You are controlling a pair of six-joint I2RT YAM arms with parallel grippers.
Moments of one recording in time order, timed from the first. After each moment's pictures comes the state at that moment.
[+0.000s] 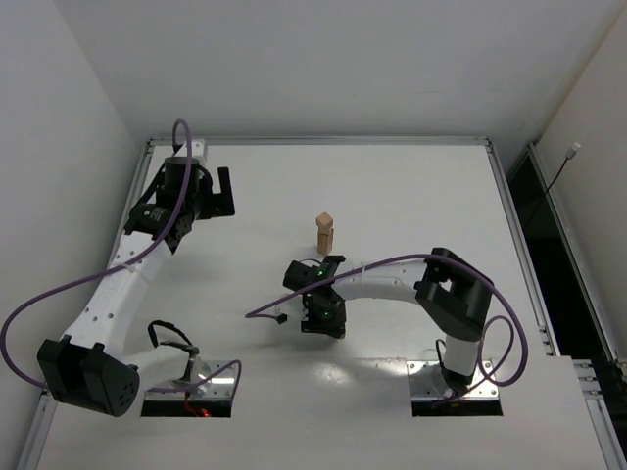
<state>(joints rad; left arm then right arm) -0.20 1.16 1.17 -0.61 -0.22 -0.21 1.10 1.85 1.13 -0.80 -0.15 -0.47</state>
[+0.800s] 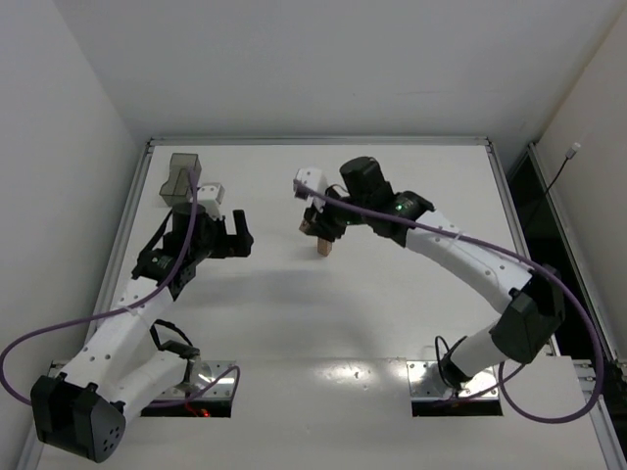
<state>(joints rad) -0.27 0.92 0.78 -0.43 0.01 -0.26 0.74 1.50 1.29 -0.43 -0.37 -0.43</state>
